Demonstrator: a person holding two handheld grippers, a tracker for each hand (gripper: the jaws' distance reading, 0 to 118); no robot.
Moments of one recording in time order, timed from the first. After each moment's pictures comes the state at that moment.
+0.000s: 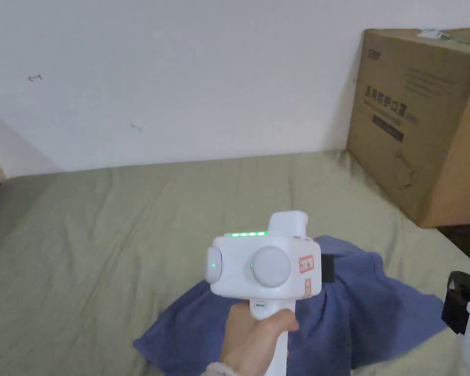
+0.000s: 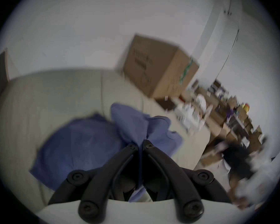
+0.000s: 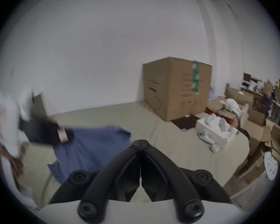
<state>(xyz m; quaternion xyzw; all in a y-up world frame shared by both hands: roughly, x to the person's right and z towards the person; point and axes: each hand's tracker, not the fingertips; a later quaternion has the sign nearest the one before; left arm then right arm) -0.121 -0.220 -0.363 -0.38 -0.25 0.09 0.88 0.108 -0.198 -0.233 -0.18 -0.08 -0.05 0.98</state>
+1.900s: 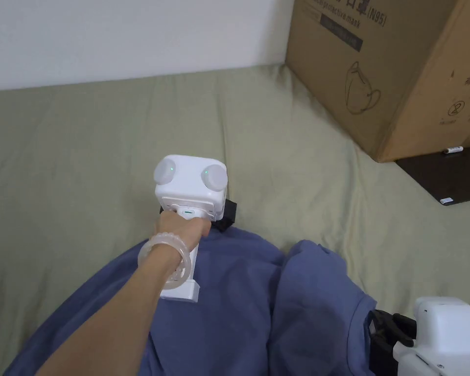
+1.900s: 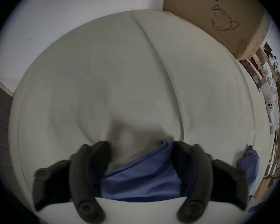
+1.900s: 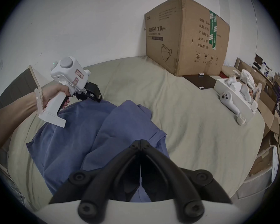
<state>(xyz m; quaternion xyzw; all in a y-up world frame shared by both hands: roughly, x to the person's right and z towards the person) -0.114 -0.384 -0.689 -0.54 -0.09 -0.07 0.83 0.095 -0.325 -0.351 -0.35 -0.04 -0.05 0.93</state>
